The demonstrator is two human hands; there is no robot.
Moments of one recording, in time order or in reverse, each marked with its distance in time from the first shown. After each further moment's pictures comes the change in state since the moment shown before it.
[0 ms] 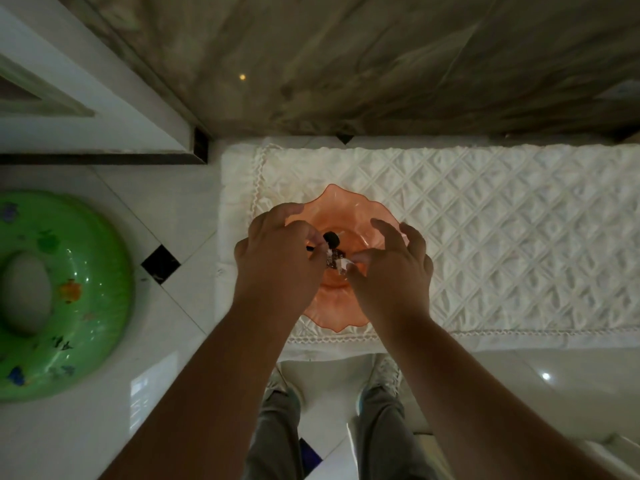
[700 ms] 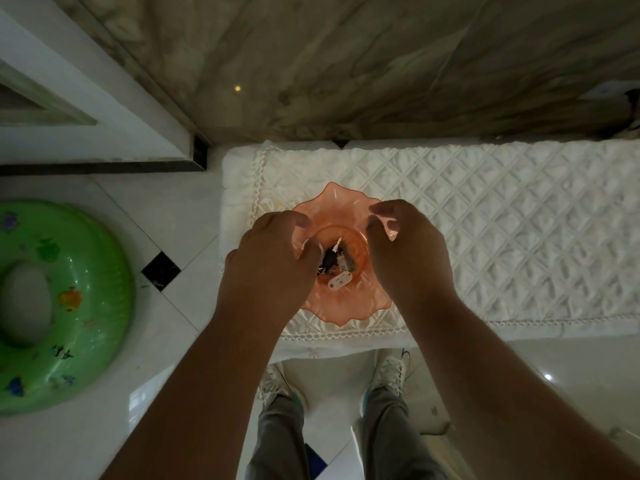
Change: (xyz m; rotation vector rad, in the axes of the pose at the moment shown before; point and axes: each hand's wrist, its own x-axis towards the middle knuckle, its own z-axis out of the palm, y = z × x) left_hand -0.021 -0.003 -0.024 -0.121 0.001 -0.018; right_hand 0.000 -0.014 -0.040 0.399 0.127 0.116
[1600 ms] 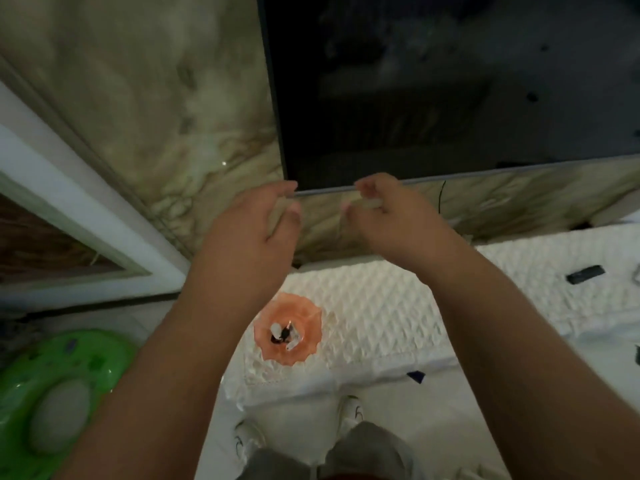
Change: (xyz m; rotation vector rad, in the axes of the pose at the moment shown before) left_hand -0.229 0.311 -0.304 -0.188 0.276 0.450; right_hand -0.187 -0.228 -0.425 0.061 0.028 -0.295
